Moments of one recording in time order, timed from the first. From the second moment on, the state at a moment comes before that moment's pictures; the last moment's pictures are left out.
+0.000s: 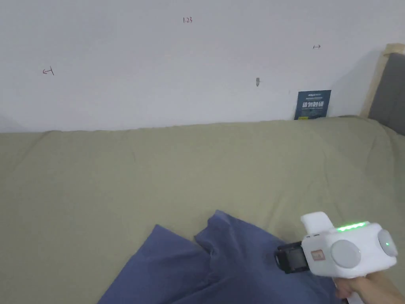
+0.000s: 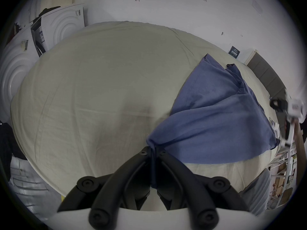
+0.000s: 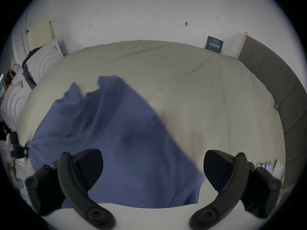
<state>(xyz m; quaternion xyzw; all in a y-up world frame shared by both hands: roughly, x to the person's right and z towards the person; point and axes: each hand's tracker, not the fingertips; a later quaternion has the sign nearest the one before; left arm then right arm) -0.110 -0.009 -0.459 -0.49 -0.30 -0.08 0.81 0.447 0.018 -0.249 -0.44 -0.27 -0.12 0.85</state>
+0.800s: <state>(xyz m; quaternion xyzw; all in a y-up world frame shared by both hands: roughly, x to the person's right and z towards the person) -0.098 0.039 -0.459 -0.46 -0.29 -0.06 0.84 0.417 0.125 -0.187 -0.38 -0.24 -0.08 0.89</state>
